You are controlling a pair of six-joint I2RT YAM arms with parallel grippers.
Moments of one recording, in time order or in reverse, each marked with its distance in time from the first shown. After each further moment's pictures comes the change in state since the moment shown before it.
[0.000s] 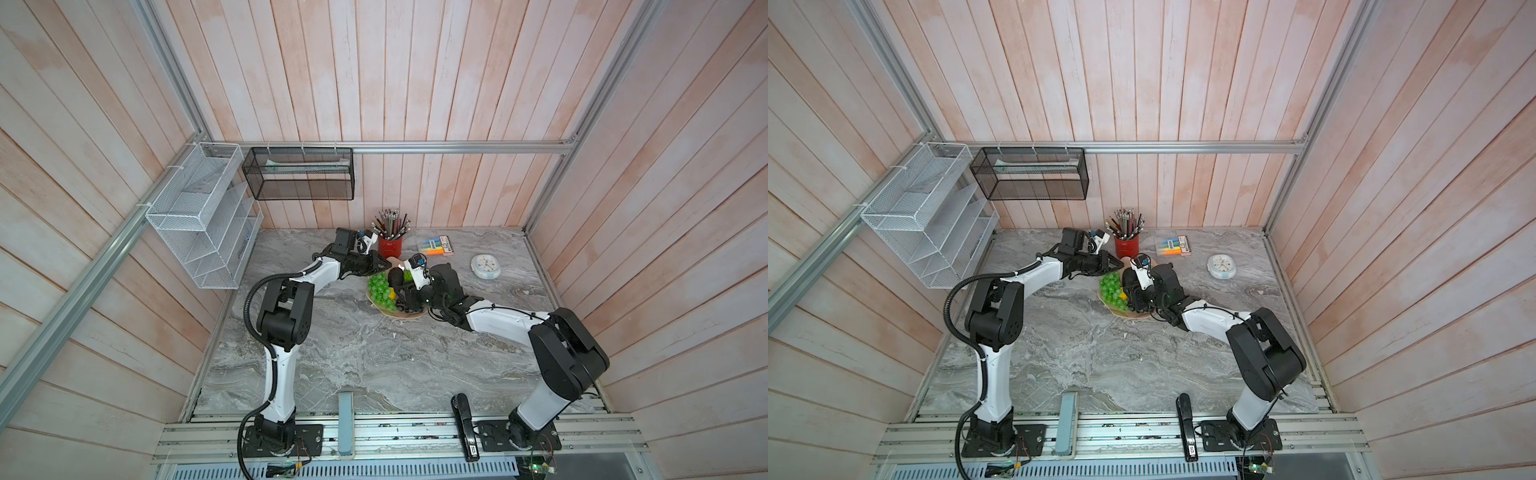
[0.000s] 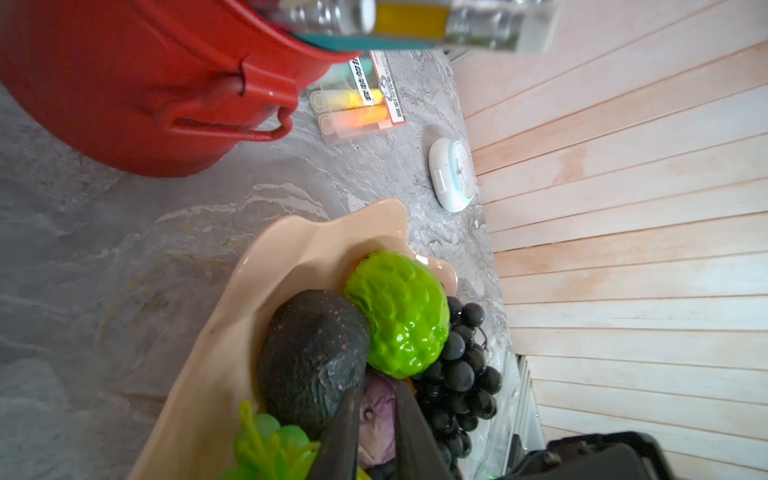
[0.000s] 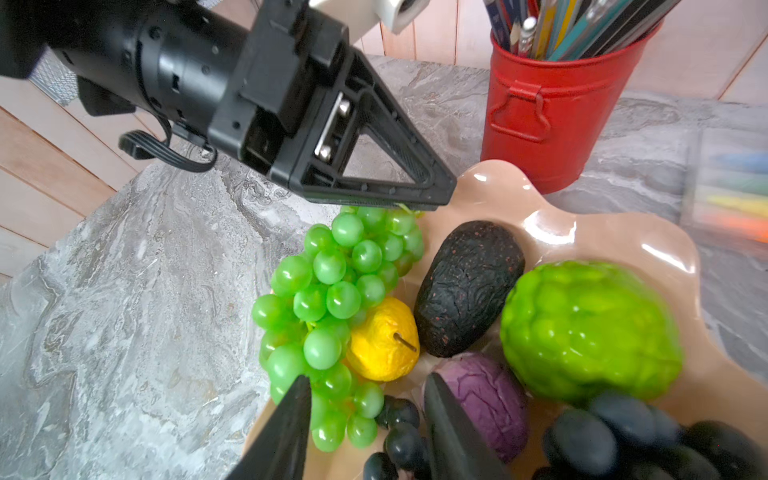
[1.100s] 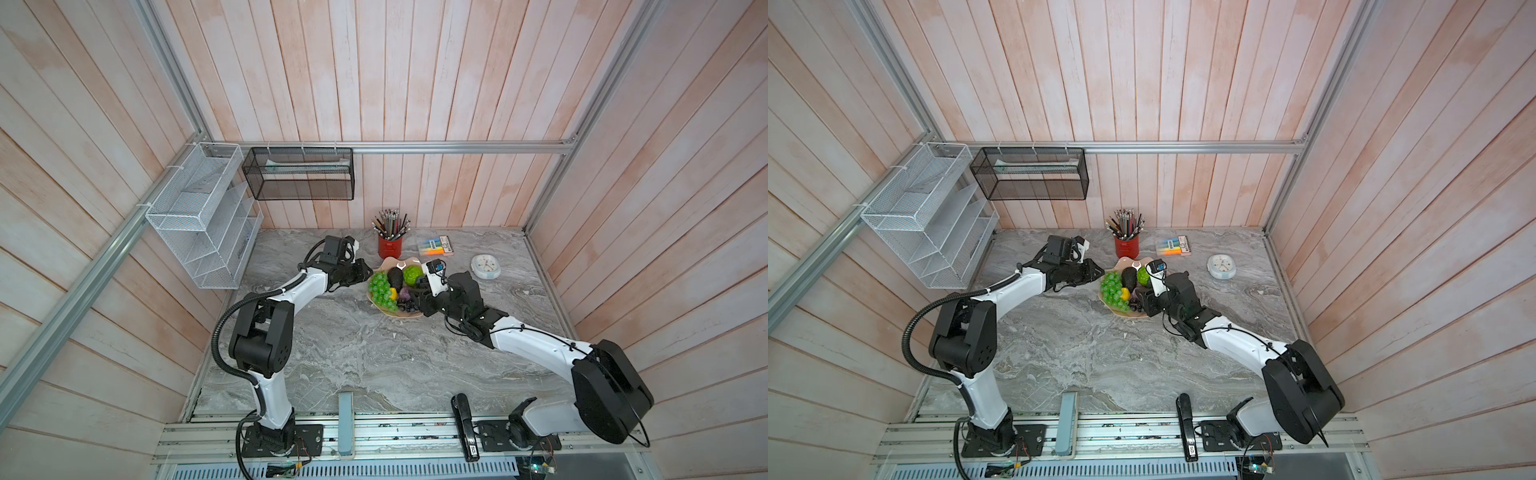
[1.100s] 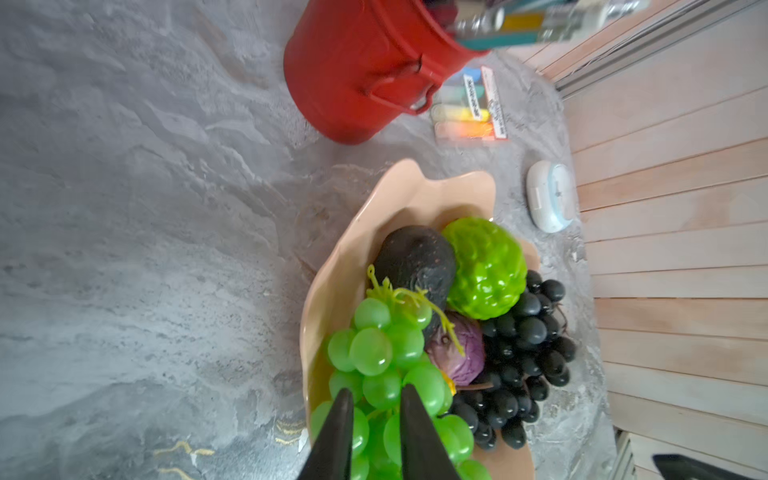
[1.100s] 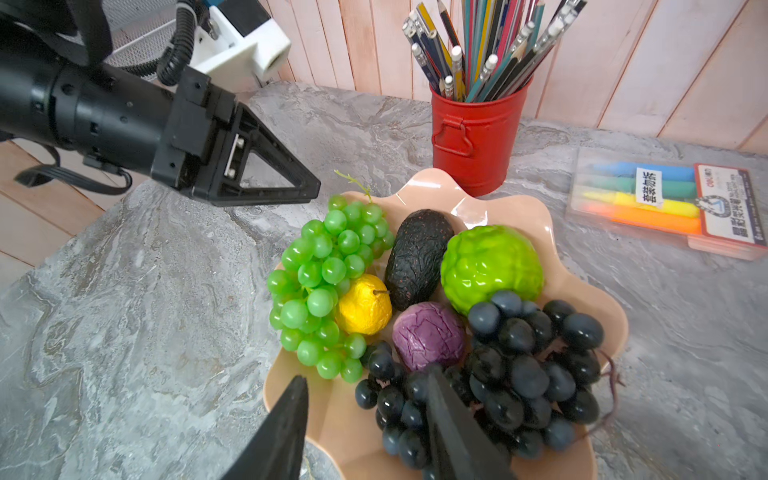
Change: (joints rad) left arm -0.022 -0.299 -0.288 -0.088 -0.376 0.003; right arm 0.000 -0.259 -0.167 -0.051 0.103 0.005
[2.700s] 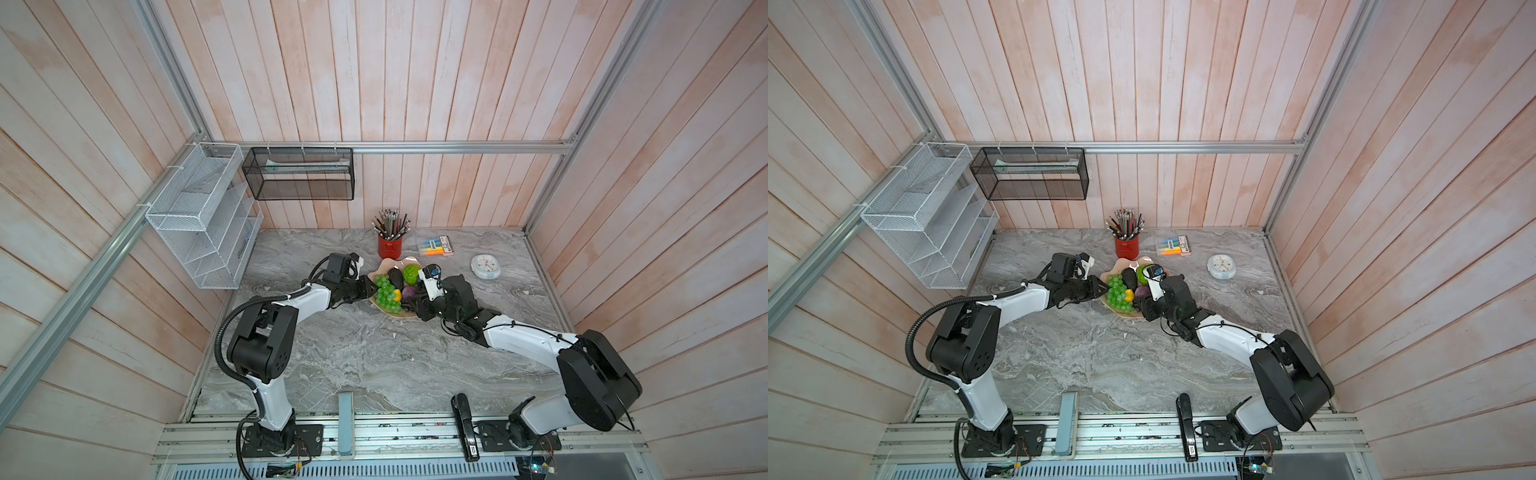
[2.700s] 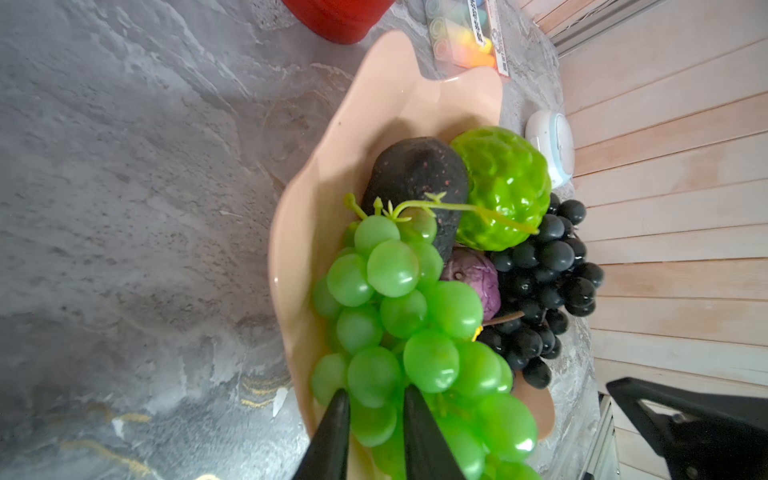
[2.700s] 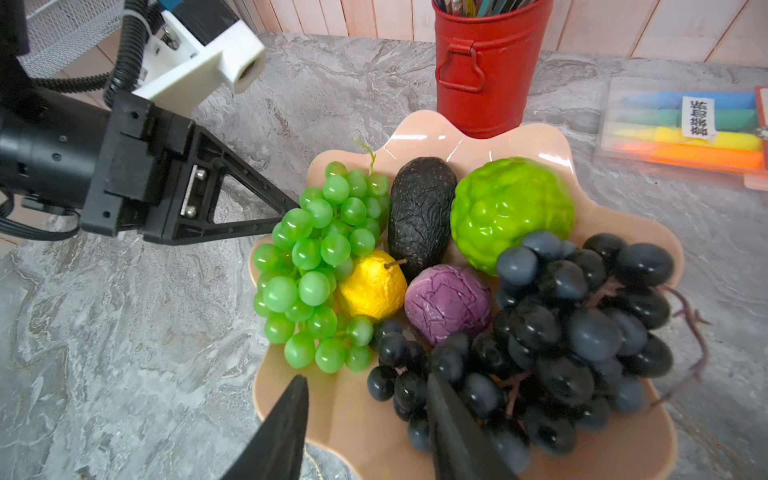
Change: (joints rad) left arm -0.019 -0.037 -0.207 0.193 0.068 -0.053; right arm 0.001 0.077 -0.002 -0.008 -0.020 0.026
